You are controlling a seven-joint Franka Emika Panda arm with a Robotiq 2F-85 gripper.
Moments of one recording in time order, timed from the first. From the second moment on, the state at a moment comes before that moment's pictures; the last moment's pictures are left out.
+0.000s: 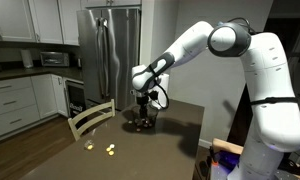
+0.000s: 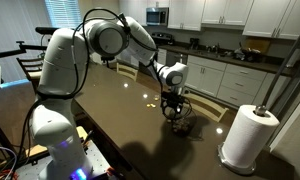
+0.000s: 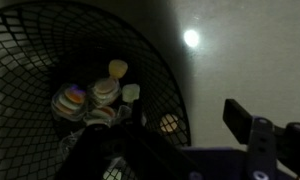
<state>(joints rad) -0.15 0.43 -0.03 -1.92 -0.03 2.14 -0.51</state>
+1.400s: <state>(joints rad) -0.15 0.43 -0.02 -1.86 -0.07 2.15 -0.51</state>
